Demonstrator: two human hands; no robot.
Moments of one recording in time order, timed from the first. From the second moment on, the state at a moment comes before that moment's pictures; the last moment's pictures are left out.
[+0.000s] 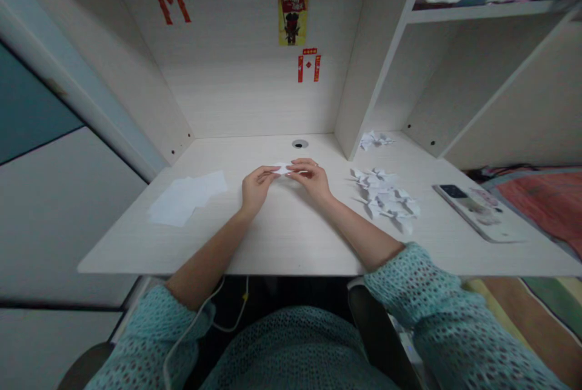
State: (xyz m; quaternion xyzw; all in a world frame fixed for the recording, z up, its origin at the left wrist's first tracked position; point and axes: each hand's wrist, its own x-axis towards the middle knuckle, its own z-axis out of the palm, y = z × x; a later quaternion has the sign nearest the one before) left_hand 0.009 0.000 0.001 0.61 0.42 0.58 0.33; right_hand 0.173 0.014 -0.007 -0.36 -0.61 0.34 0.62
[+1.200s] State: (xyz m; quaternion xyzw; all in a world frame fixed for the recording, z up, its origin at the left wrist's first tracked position) left_hand 0.019 -0.007 0.007 0.53 0.43 0.65 0.32; right_hand 0.170 0.009 -0.001 -0.37 -0.56 0.46 0.58
